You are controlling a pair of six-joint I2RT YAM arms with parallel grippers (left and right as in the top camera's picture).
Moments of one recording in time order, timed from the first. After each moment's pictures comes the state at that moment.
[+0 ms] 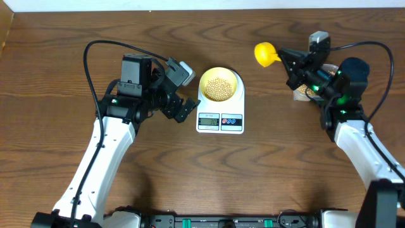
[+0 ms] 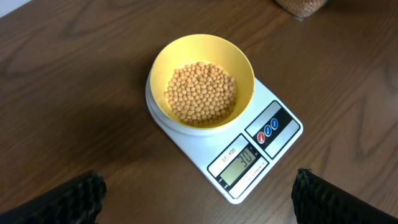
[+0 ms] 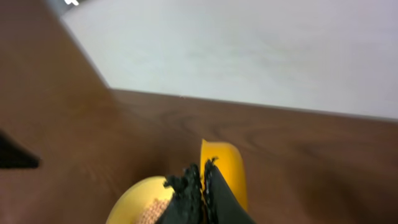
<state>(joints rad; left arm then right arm) -0.19 1.38 1.10 -0.61 0.49 0.46 0.00 1.48 0.80 0.51 -0.69 0.24</state>
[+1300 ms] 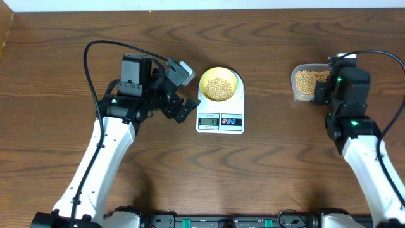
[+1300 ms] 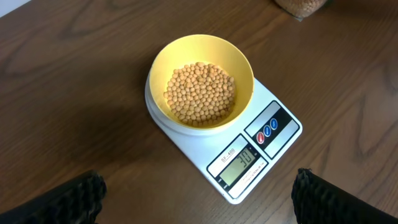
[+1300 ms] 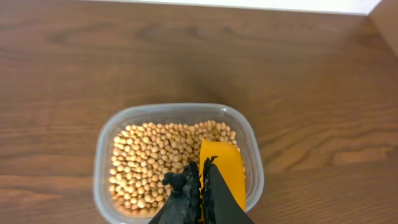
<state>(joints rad) -0.19 1.38 1.10 -0.61 0.50 0.46 0.00 1.32 0.80 -0.09 0.20 -0.05</state>
